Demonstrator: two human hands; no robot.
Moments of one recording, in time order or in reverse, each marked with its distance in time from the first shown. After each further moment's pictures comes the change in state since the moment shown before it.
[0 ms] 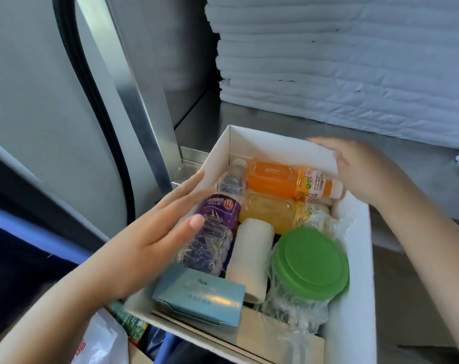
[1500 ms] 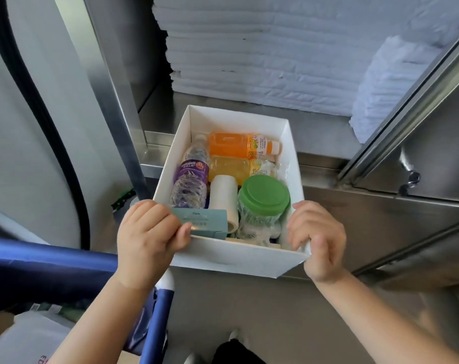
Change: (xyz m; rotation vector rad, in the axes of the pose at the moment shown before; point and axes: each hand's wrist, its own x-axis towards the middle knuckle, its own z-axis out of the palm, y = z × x) left_hand -0.048 -0.026 0.056 0.372 0.730 0.618; right_hand -0.202 -0.045 0.066 0.673 0.631 -0.458
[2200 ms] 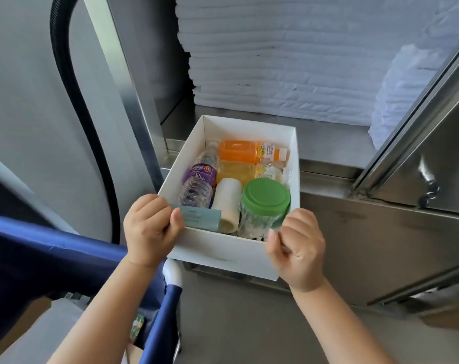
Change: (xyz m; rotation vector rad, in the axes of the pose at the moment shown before) left_hand 0.002 0.012 0.003 0.063 0.128 -0.104; right_hand -0.005 -0.011 0.013 -0.293 0.129 -0.194
